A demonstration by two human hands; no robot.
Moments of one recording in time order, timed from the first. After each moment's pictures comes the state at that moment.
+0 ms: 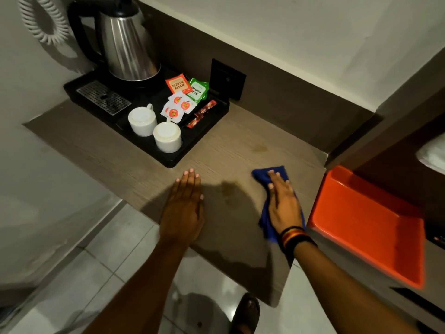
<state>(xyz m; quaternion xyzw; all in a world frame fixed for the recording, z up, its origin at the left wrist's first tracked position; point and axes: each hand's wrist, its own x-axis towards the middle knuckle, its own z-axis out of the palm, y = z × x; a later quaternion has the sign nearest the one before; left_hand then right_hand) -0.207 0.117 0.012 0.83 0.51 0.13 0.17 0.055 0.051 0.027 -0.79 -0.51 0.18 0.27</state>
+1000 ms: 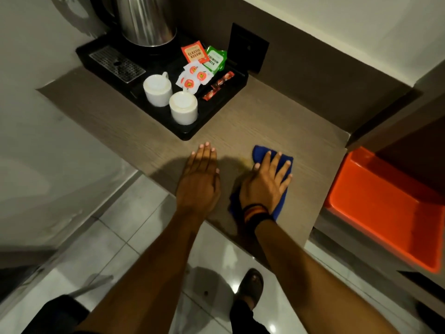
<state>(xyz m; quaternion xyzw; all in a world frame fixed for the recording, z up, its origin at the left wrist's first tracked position) -0.203 0.117 0.016 0.82 0.52 0.14 0.17 -0.063 0.079 0.020 -0.90 -0.38 0.08 0.17</state>
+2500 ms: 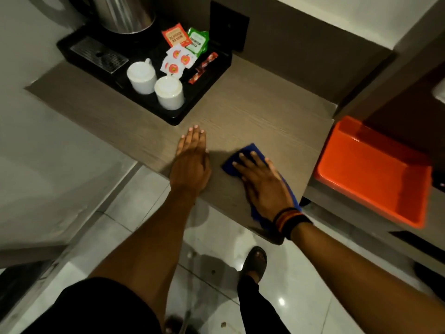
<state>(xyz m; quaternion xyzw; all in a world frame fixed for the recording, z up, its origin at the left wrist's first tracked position) -0.205 0.113 0.020 0.82 0.51 0.18 0.18 -0.009 -0.002 0.031 -0.68 -0.71 0.14 0.12</state>
